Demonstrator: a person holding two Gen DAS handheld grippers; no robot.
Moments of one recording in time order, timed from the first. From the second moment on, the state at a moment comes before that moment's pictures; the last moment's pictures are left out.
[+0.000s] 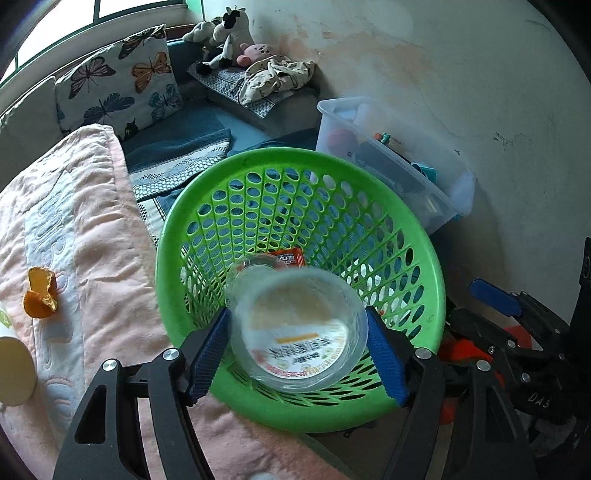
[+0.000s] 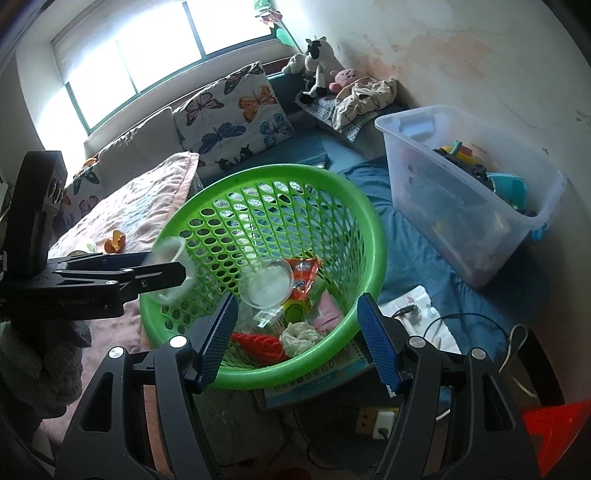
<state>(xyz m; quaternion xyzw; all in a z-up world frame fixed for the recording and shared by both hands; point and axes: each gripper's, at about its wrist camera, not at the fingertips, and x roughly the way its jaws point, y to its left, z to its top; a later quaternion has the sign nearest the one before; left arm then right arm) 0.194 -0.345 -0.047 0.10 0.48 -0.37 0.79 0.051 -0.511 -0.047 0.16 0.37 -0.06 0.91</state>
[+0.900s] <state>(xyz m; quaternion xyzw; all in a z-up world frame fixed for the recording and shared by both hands) 0.196 -0.253 -0.018 0.06 0.45 -0.29 0.84 0.060 -0.473 -0.031 0.14 0.36 -0.02 0.92</state>
